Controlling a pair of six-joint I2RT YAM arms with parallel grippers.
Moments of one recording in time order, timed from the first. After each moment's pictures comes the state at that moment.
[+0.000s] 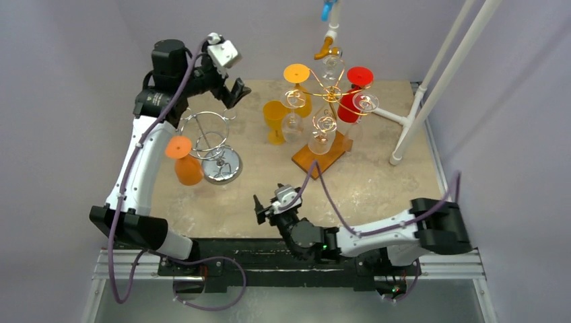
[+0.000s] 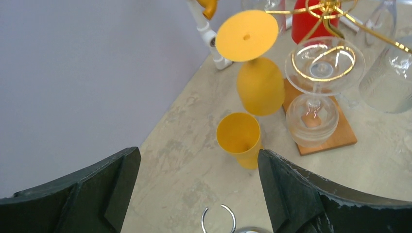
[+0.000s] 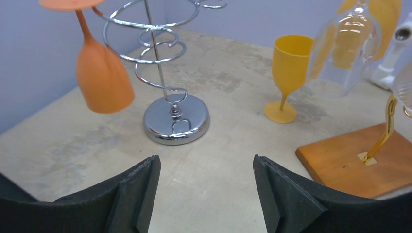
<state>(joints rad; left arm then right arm) -0.17 1.47 1.80 -0.57 0.63 0.46 1.56 1.55 0.71 0.96 1.12 -0.12</state>
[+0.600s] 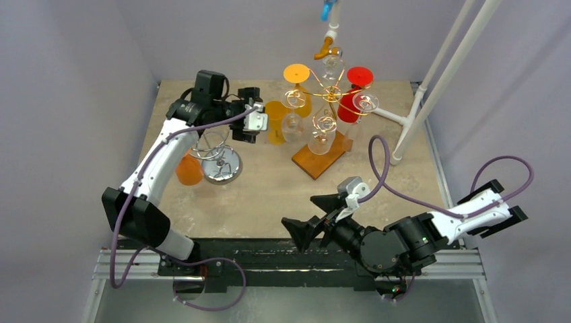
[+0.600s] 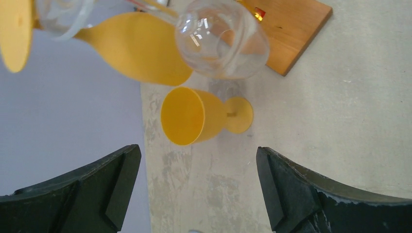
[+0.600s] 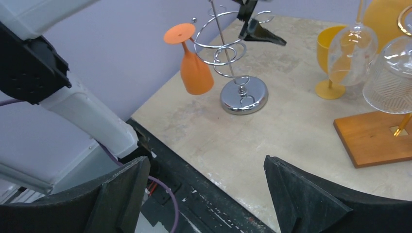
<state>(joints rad) -0.32 1.51 1.56 -0.74 0.68 1.28 1.92 0.94 1.12 -0.37 1.16 0.50</state>
